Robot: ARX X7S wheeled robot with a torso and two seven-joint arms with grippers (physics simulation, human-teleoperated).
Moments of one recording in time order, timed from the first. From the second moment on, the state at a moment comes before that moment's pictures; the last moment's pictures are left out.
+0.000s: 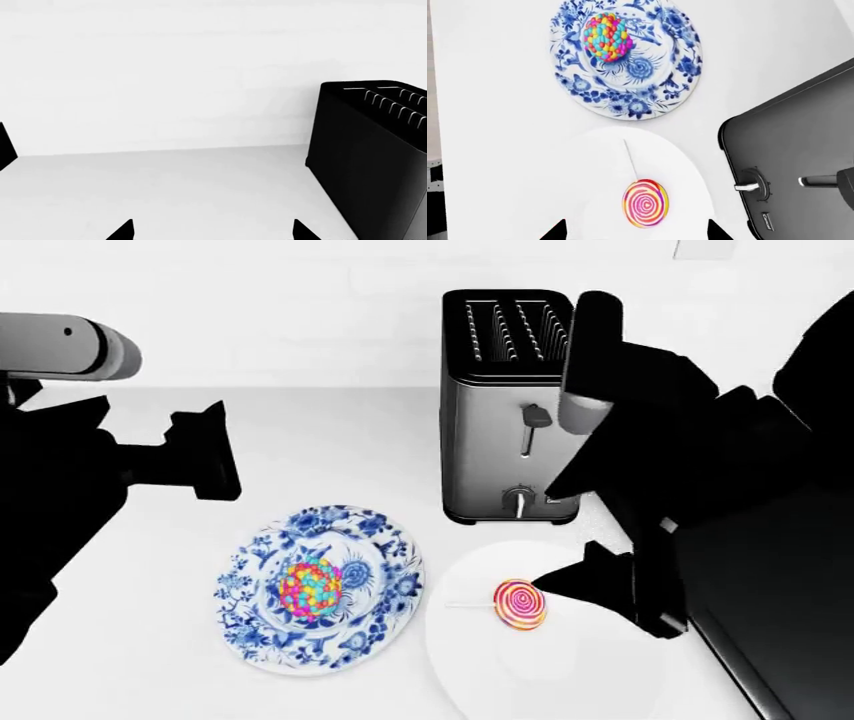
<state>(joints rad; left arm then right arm) -0.93 -0.75 -0.01 0.51 -1.81 -1.23 -1.10 1.99 0.80 -1.35 -0.24 1.20 1.24 -0.73</state>
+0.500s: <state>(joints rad) -0.89 -0.75 -0.02 0.52 -1.77 -1.22 -1.07 1.89 0.79 -1.40 -0.19 1.14 1.16 -0.75</state>
